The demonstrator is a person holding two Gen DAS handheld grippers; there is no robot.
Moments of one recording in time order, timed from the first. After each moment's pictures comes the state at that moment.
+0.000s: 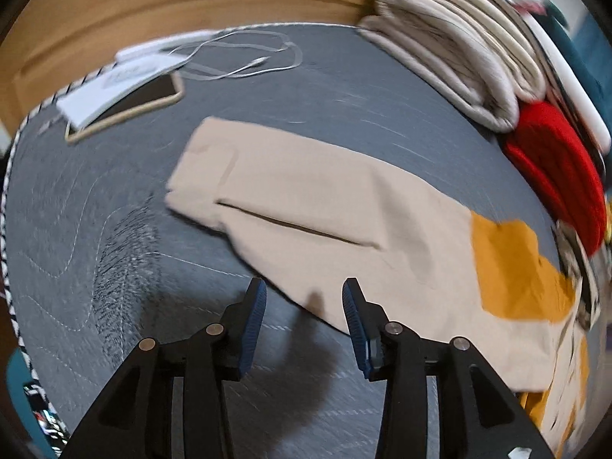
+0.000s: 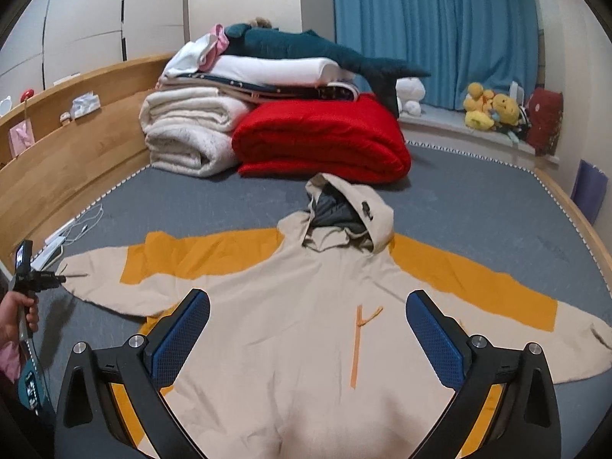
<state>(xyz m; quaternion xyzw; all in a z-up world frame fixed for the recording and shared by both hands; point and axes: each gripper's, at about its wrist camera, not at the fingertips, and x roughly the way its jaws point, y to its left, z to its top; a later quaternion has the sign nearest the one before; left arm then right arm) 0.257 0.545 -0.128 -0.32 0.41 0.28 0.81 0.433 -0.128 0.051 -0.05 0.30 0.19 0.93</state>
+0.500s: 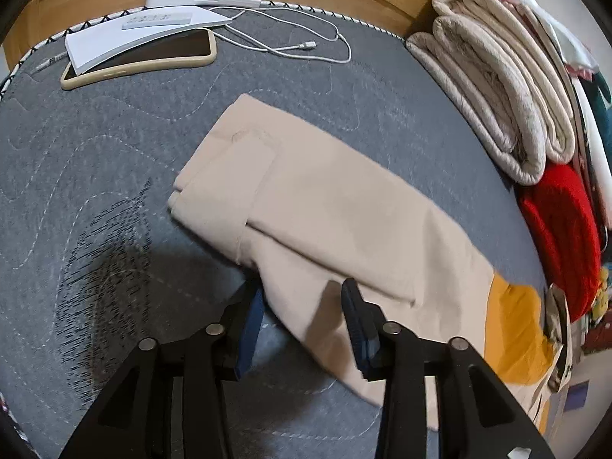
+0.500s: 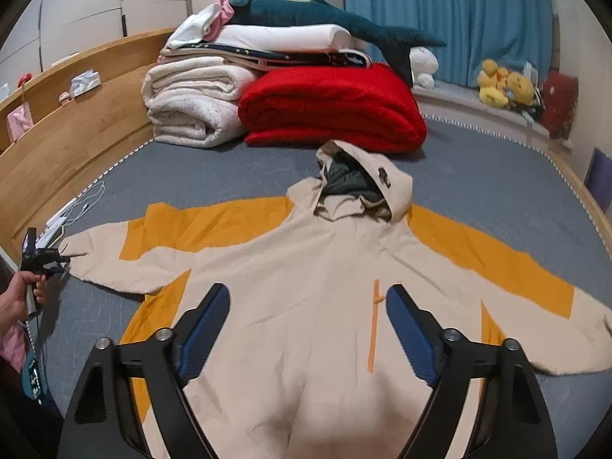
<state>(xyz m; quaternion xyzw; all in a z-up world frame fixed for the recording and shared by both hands) 0.268 0.585 -0.155 -0.41 0.38 0.30 0.78 0.443 -0.112 0.023 -0.06 0.35 0.20 0.91</state>
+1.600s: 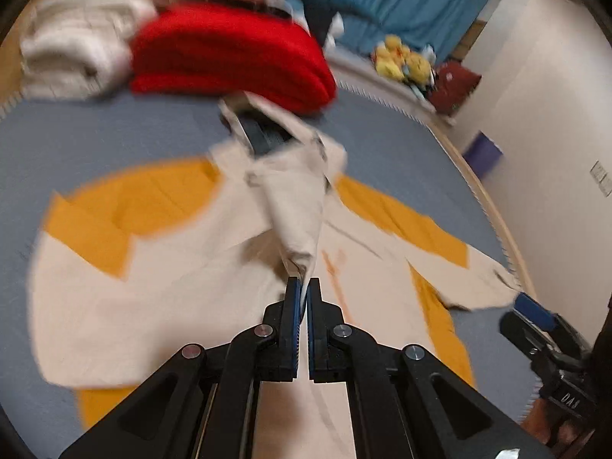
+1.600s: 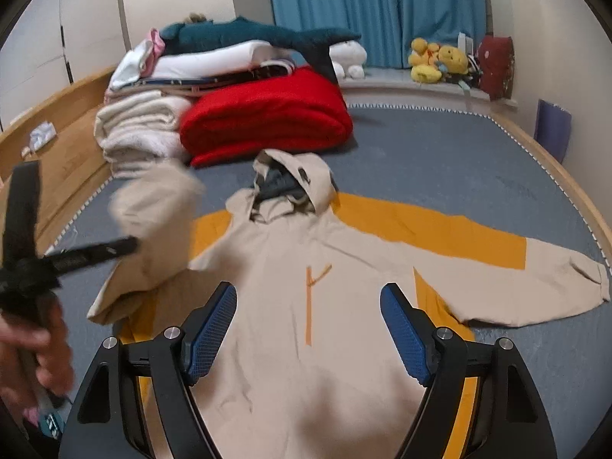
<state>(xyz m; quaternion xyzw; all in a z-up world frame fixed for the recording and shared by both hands) 0.454 0.036 0.009 -0.17 0.44 -0.11 0.87 0.422 -0.198 0.058 0.01 0.36 0.11 0.92</state>
